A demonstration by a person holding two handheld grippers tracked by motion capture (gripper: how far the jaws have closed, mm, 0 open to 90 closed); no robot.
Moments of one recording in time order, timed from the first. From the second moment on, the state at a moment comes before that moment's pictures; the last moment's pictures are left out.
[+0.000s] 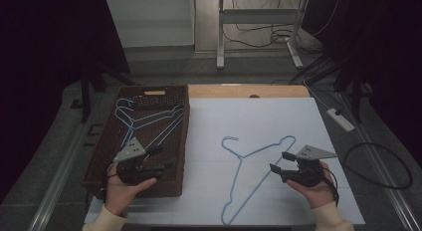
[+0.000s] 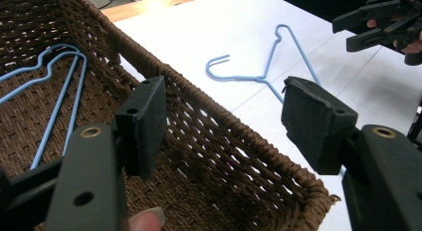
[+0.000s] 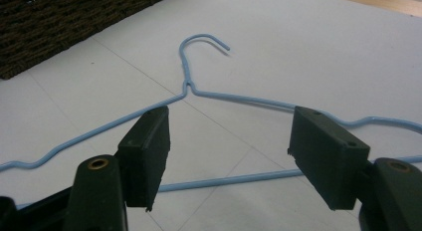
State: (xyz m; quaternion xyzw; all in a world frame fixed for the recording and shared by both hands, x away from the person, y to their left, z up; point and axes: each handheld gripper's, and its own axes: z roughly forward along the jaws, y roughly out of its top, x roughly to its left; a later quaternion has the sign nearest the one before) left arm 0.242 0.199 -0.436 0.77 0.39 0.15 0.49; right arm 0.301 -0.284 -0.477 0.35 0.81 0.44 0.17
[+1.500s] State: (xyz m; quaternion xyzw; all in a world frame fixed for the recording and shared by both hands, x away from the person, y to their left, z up) left arm 0.244 0.194 -0.441 0.78 0.38 0.14 0.48; right arm 0.406 -0.143 -0.492 0.28 0.92 0.26 0.07
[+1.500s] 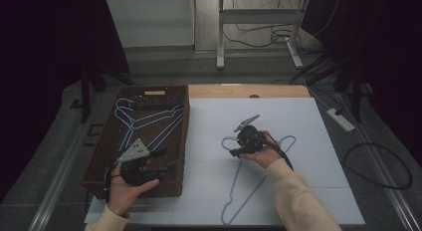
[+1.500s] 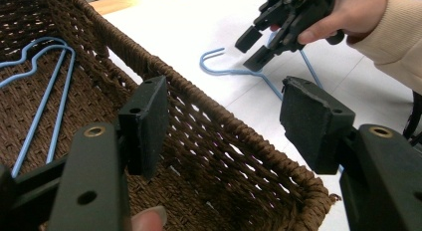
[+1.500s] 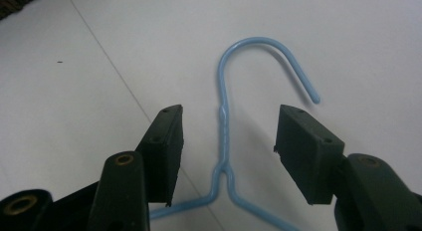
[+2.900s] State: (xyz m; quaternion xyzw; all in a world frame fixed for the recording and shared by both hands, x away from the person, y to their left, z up) left arm 0.244 0.192 -0.441 0.78 0.37 0.13 0.48; right arm 0.411 -0.108 -0.488 0.26 0.94 0.18 0.09
